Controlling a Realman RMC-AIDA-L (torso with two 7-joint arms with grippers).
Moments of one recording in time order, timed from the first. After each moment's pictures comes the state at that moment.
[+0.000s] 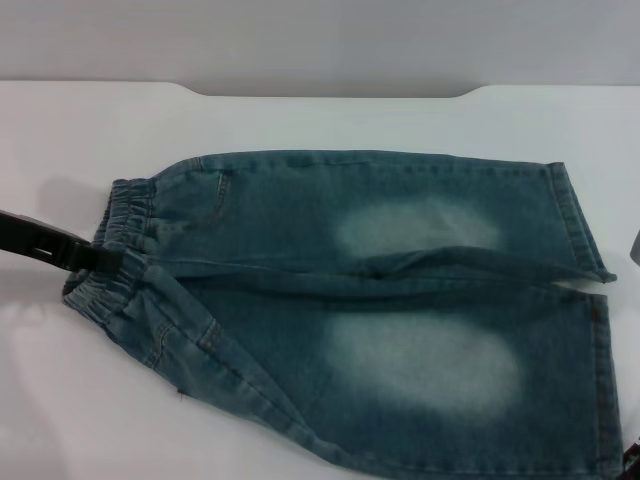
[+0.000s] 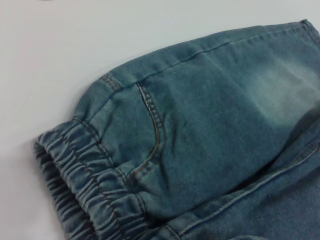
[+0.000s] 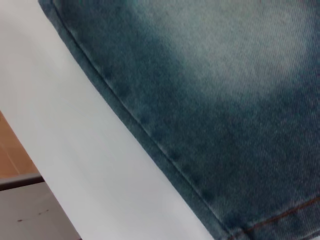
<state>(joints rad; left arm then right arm) -0.62 -1.96 0.76 0.97 2.49 1.65 -2.19 0.67 2.06 -0.94 -0.92 -2.87 -1.91 2.12</state>
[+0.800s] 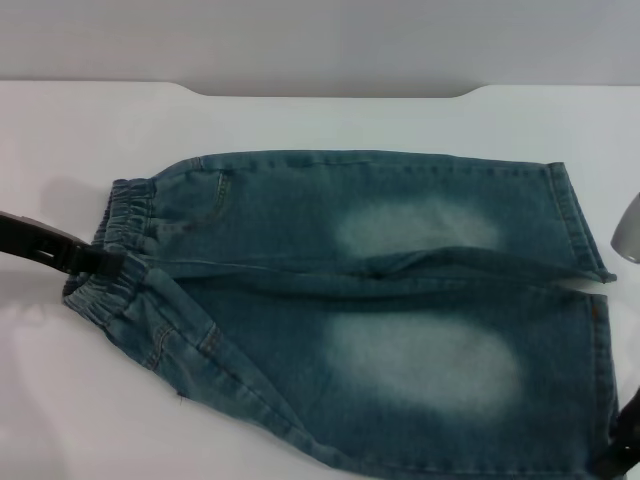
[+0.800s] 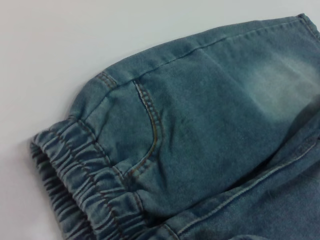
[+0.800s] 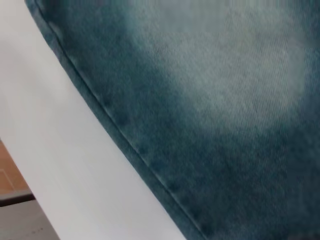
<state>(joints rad) -0.62 -1.96 0.77 0.97 2.49 1.65 -2.18 0.69 2.07 -0.94 -0.91 -2.85 -1.87 2.13</state>
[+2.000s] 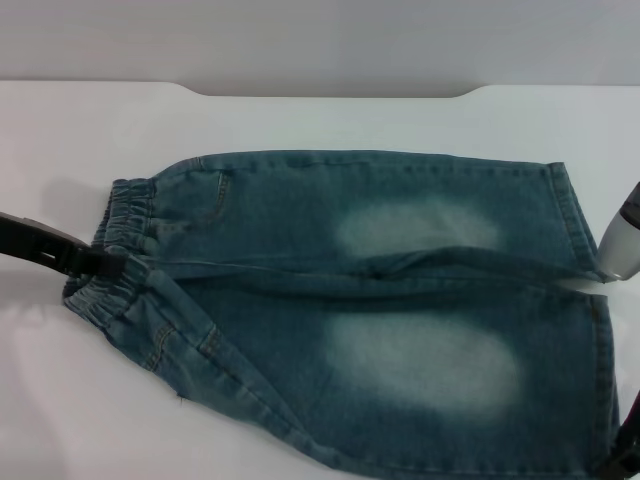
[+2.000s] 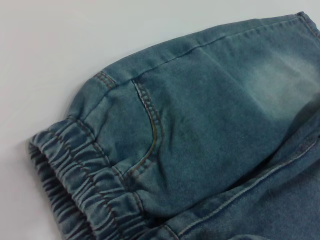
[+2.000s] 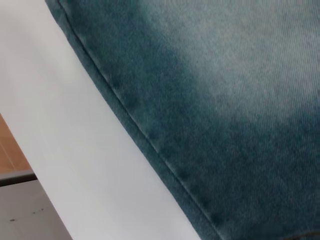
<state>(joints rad) -0.62 -1.96 0.77 0.96 2.49 1.64 -2.17 0.69 2.08 -1.03 -0.89 -2.82 -1.87 2.15</state>
